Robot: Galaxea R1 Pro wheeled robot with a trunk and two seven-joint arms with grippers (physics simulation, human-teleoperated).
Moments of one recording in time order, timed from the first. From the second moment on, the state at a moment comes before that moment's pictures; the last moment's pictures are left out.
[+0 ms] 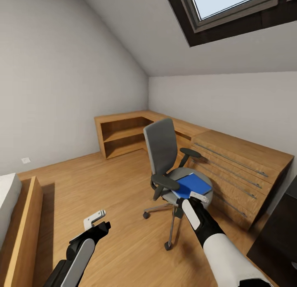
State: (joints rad) left arm -0.23 0.00 -0.17 -1.40 0.74 0.53 0.71; right arm -0.72 0.13 0.03 -0.70 -0.46 0.47 -0.58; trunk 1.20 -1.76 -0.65
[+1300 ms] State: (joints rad) left arm -0.23 0.00 -0.17 -1.40 0.74 0.53 0.71; right arm -0.72 0.07 0.02 -0.68 -0.47 0.47 -0.57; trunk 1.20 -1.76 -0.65
